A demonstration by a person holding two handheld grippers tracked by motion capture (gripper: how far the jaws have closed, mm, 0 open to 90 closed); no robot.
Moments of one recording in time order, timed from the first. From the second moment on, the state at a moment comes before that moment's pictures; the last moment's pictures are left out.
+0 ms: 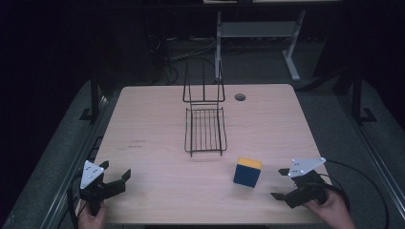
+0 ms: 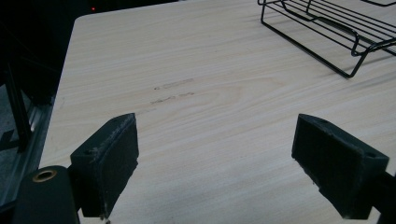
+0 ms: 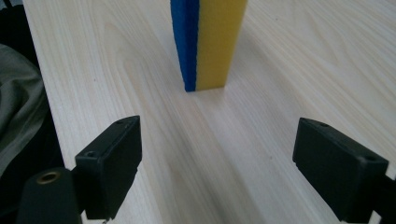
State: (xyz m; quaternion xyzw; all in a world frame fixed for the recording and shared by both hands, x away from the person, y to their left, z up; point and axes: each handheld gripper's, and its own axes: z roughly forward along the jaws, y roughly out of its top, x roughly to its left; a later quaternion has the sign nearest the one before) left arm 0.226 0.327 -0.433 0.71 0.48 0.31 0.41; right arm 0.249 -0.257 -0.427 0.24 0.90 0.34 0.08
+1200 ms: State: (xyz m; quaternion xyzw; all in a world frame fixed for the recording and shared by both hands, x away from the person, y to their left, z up) left arm 0.227 0.327 -0.433 0.71 0.48 0.31 0.41; right arm 0.290 -0.192 -0.410 0.18 0.93 0.31 0.06
